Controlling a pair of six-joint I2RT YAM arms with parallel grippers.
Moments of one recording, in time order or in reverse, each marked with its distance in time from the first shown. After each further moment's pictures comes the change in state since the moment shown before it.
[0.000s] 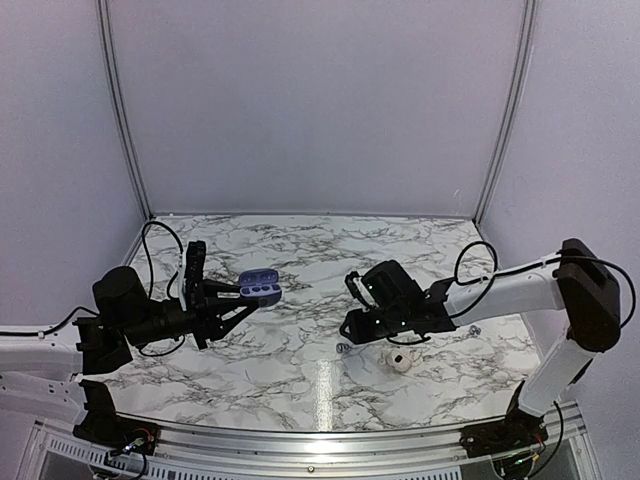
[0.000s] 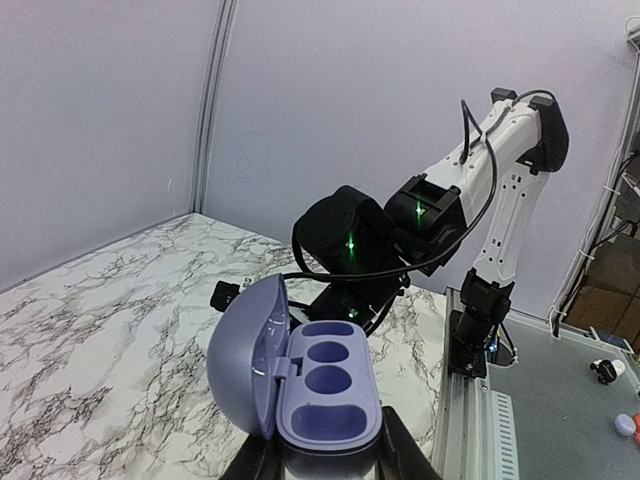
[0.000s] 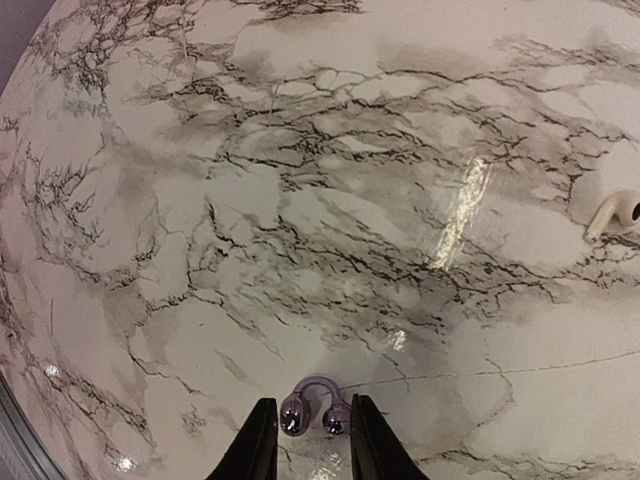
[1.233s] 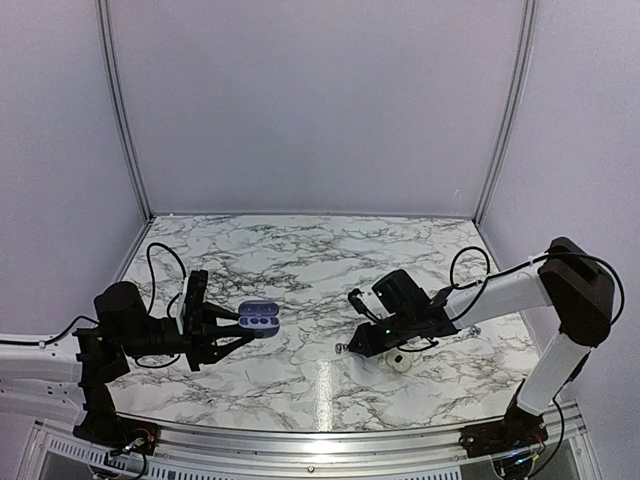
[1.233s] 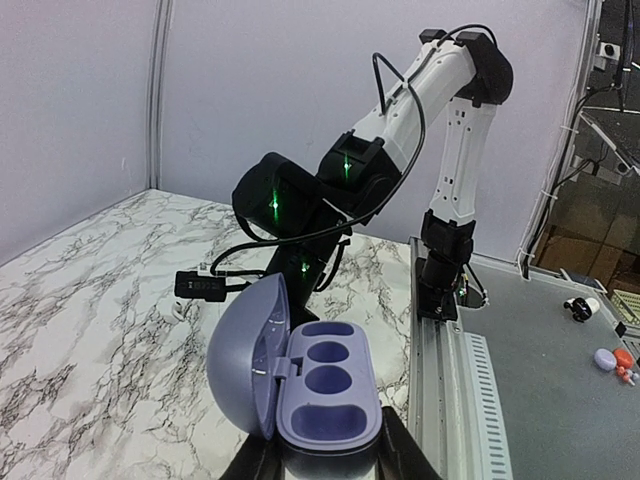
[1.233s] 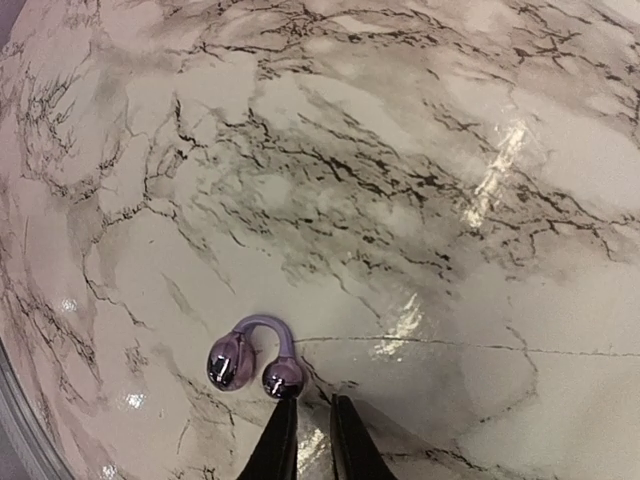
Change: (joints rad) left arm 0.000 -0.040 -0.095 -0.006 0.138 0.066; right arm -0.082 0.045 -0.090 0.057 -0.229 -0.117
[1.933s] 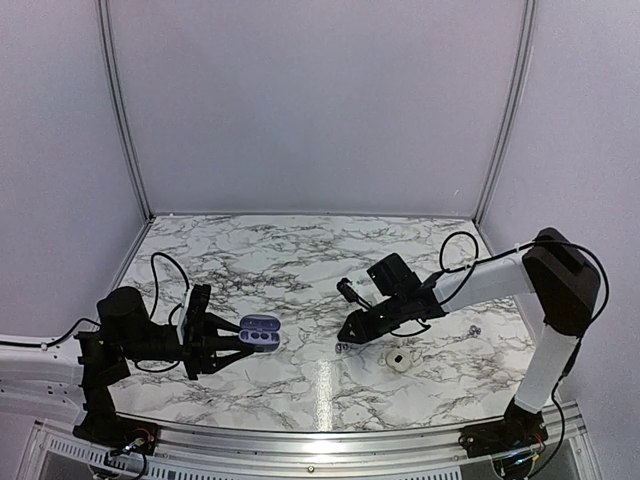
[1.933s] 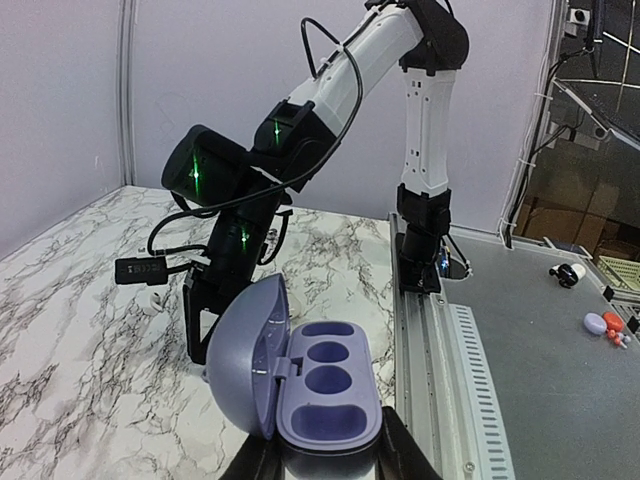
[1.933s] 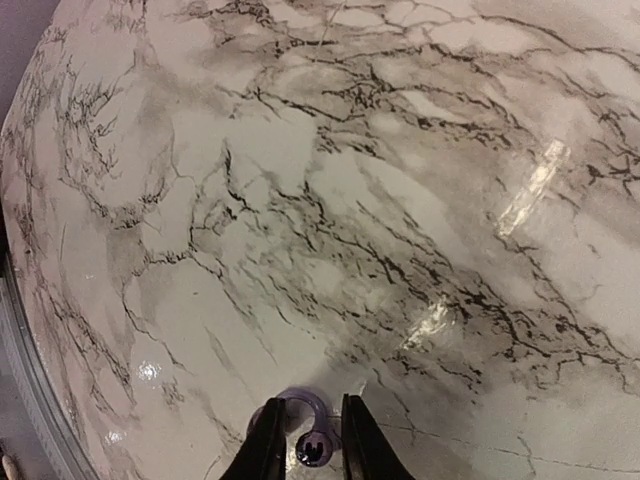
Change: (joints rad) left arm -0.003 -0.002 -0.032 0.000 0.075 0.063; right arm -0.070 0.091 0.143 -0.046 -0.151 -0.116
